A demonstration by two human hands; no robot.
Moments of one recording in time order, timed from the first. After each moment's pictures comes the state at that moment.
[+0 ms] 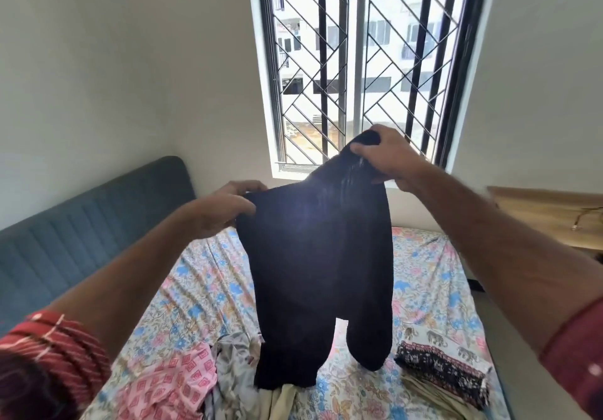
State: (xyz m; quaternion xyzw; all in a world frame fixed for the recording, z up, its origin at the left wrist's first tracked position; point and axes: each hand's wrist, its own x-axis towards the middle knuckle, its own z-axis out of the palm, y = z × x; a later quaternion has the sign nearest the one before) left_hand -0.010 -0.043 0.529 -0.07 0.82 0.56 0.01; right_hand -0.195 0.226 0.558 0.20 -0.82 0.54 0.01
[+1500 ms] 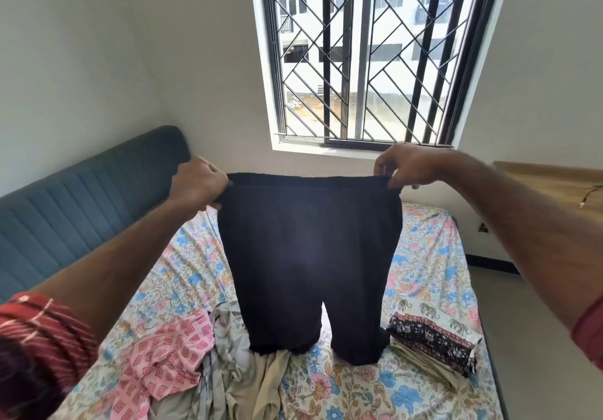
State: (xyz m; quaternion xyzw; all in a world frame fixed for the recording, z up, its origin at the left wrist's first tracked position) left_hand -0.026 -0.044 0.493 -0.32 0.87 0.30 -0.22; right_hand -0.227 0.284 0.519 0.36 -0.91 0.13 -0.14
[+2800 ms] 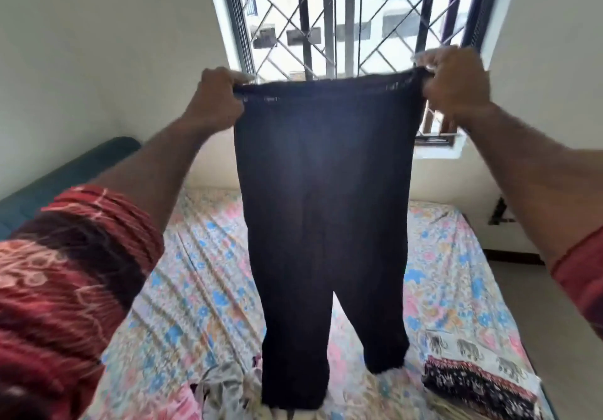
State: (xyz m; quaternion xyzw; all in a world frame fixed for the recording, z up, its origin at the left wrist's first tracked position) left_hand -0.359 -0.185 0.543 -0.03 0.94 0.16 -0.31; right_hand -0.463 0.195 0.532 0.14 -0.91 0.27 0.30
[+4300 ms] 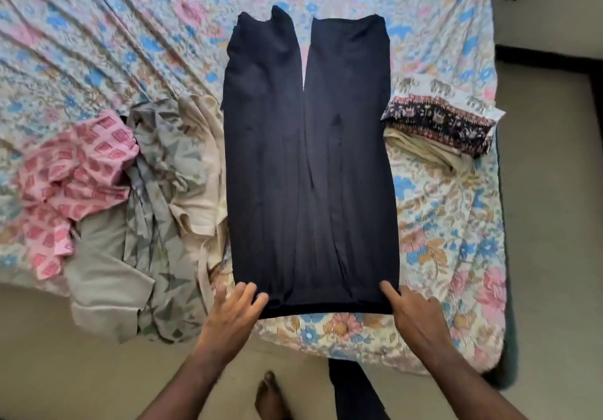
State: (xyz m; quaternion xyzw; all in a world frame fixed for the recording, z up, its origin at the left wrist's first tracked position) left_hand 0.230 0.091 -0.165 0.07 0.99 -0.10 0.10; right_hand 0.104 0.446 -0.182 0.21 -0.97 -0.04 -0.14
